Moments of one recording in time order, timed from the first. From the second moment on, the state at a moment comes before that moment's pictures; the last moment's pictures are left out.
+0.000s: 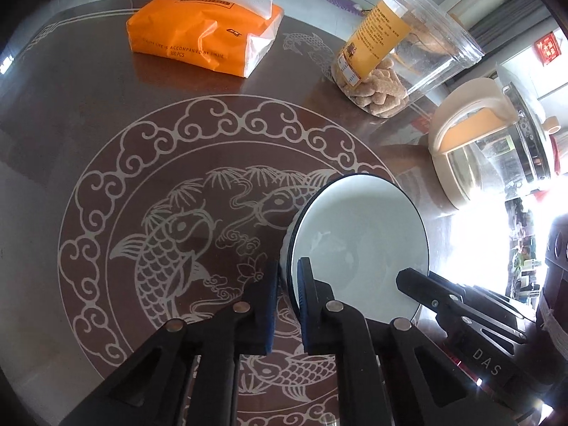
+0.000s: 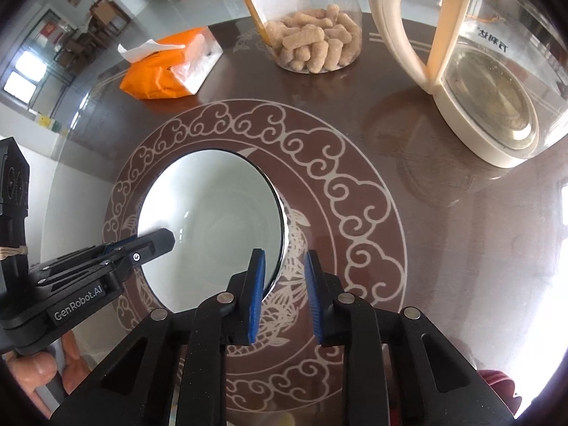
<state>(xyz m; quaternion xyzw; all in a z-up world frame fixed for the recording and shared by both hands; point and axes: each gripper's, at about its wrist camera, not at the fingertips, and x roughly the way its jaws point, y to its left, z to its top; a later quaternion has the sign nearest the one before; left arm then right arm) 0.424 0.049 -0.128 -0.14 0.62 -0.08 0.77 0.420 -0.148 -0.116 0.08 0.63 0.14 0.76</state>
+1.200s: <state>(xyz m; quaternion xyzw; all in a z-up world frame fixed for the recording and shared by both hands) 0.173 0.055 -0.005 -0.10 0.57 -0.14 0.80 0.187 -0.143 0.015 0.08 0.58 0.19 0.79</state>
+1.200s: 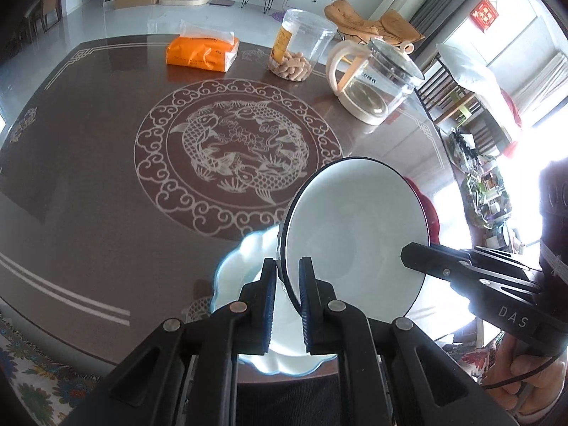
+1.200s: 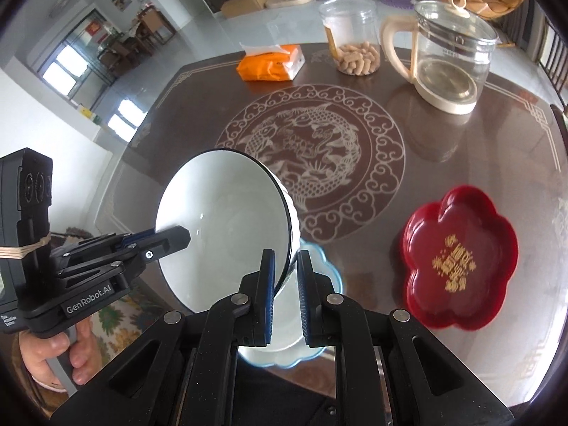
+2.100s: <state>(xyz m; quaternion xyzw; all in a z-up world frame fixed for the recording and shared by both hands) 0.140 0.047 -0.078 -0.04 0.59 -0.13 0.80 0.149 -0.138 -0.079 0.08 0.61 0.18 0.77</state>
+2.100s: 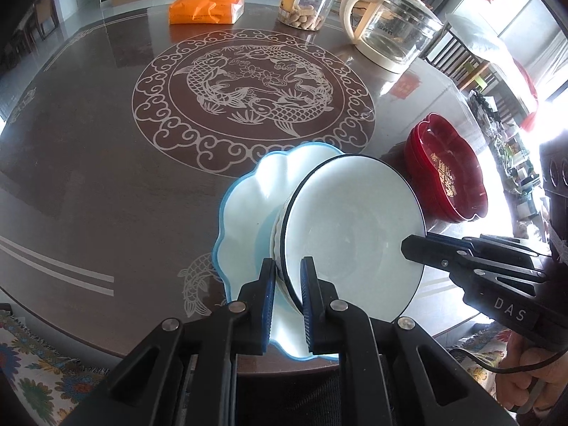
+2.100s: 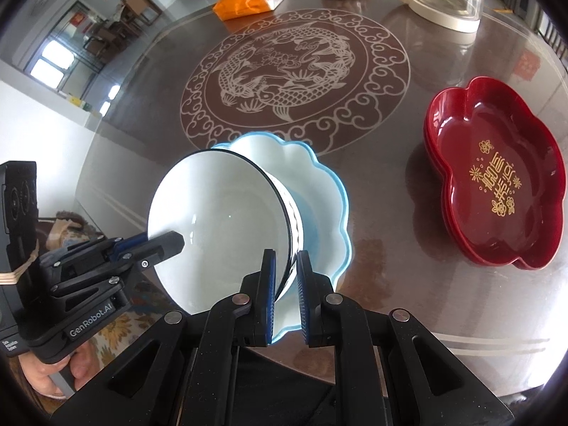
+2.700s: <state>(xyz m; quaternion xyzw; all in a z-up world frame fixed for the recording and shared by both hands) 0.094 0.069 -0.040 -0.02 0.42 -0.03 0.91 0.089 -0.156 -0.046 0.04 0.45 0.15 0.88</state>
